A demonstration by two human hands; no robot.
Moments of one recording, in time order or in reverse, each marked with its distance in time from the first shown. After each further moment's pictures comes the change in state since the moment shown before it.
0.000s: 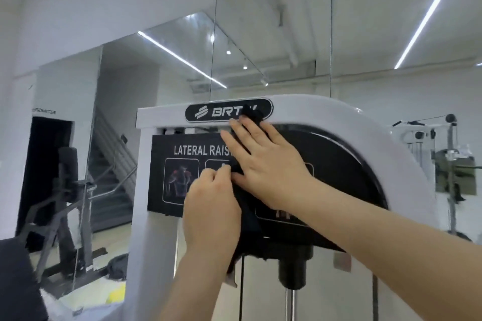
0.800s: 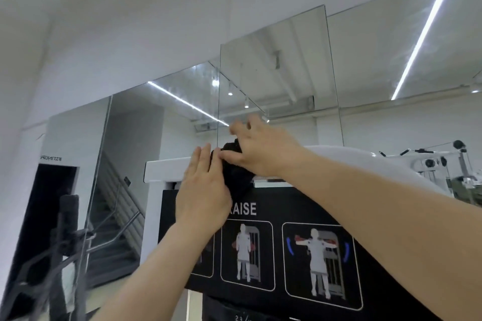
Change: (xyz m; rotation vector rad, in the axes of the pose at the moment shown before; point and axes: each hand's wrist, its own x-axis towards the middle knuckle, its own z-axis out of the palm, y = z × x) left_hand 0.130 -0.035 -0.002 0.066 -0.071 0.259; right_hand 0.123 0.042 -0.028 0.321 -0.006 0.152
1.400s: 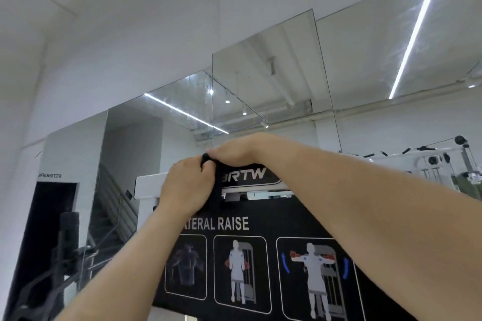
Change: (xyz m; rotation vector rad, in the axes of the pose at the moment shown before) left_hand 0.053 -0.015 -0.002 -0.202 0.007 -0.182; right_hand 0.038 -0.009 -0.017 0.342 -0.521 0.043
